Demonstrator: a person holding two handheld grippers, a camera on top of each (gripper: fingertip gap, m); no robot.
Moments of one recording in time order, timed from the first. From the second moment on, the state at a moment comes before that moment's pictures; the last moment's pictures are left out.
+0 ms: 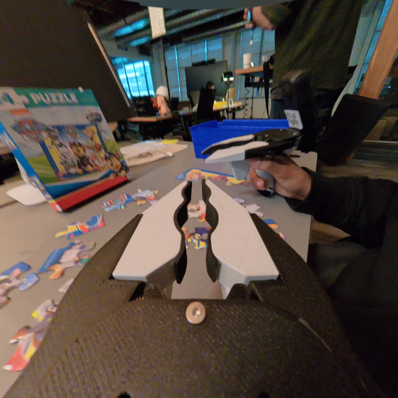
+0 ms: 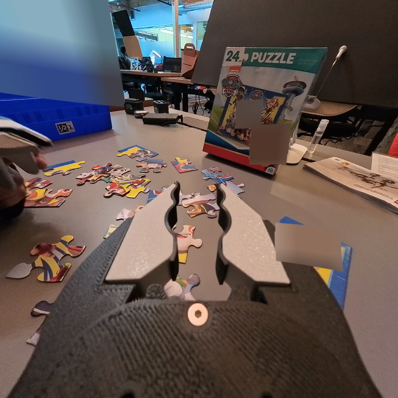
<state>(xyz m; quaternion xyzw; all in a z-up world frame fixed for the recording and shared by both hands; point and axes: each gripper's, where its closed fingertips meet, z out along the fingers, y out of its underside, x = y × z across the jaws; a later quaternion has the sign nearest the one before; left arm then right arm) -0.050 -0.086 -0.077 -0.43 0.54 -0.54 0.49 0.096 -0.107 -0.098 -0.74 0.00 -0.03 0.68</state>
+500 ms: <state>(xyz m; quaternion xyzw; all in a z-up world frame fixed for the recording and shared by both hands) -0.186 0.042 -0.061 -0.60 0.35 -0.48 0.54 0.110 -0.105 -0.095 -0.73 0.03 -0.02 0.68</state>
